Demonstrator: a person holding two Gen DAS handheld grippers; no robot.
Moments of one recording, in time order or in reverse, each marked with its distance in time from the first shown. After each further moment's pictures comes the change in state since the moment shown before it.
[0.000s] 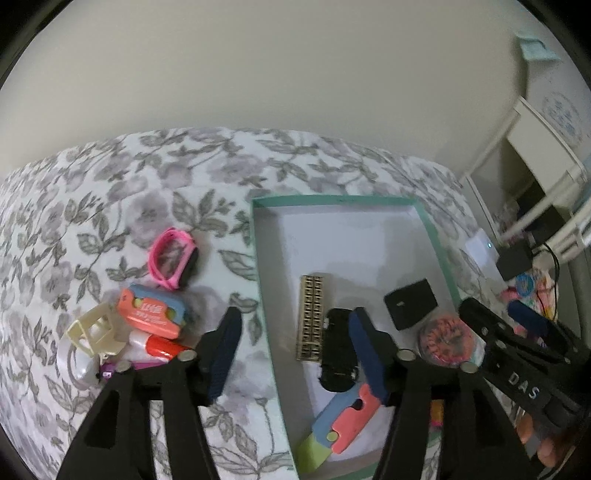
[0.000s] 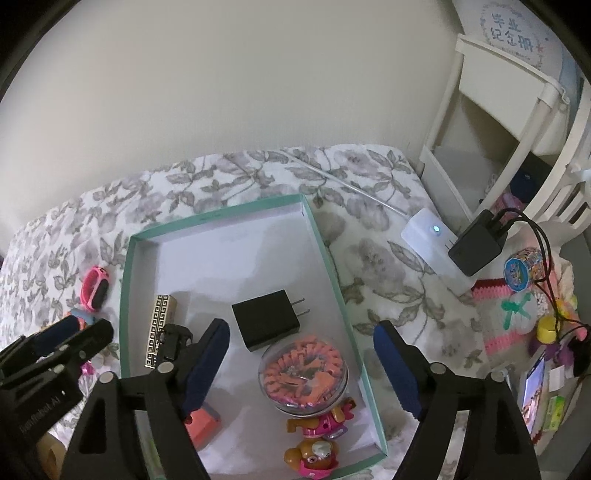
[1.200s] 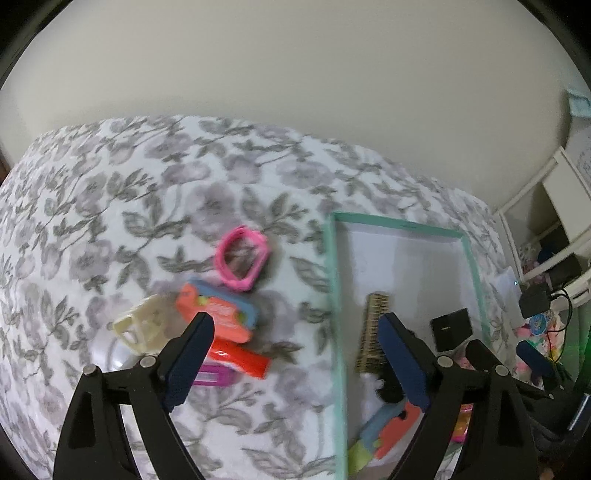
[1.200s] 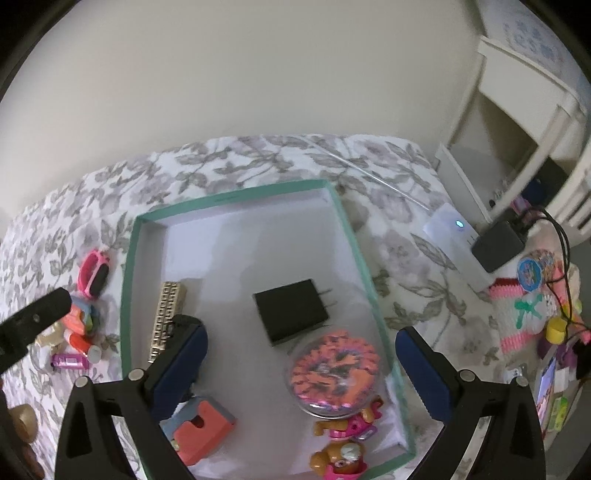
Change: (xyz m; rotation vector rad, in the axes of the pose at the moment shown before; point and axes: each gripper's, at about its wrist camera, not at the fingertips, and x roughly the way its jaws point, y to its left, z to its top) left arm -0.007 0.067 0.001 -0.145 -0.011 0.059; right arm 0.018 0.035 -0.008 -0.054 0.024 -0.005
